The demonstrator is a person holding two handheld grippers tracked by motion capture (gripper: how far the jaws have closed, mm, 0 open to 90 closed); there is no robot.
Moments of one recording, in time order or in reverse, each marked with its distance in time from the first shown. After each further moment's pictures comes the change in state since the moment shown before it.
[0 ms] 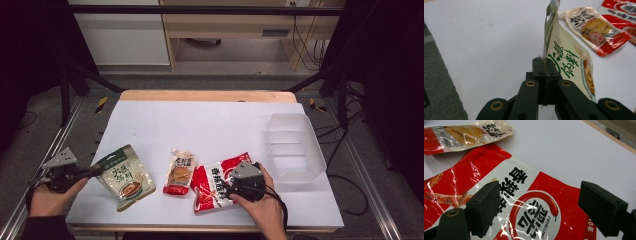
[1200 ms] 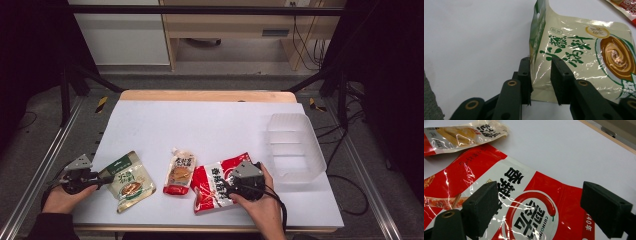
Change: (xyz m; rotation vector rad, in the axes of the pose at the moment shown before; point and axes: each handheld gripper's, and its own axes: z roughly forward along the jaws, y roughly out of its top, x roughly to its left) left arm 0.026 -0.043 0.056 0.114 -0.014 -0.025; right arm -0.001 -0.003 0.003 -0.010 -0.025 0.025
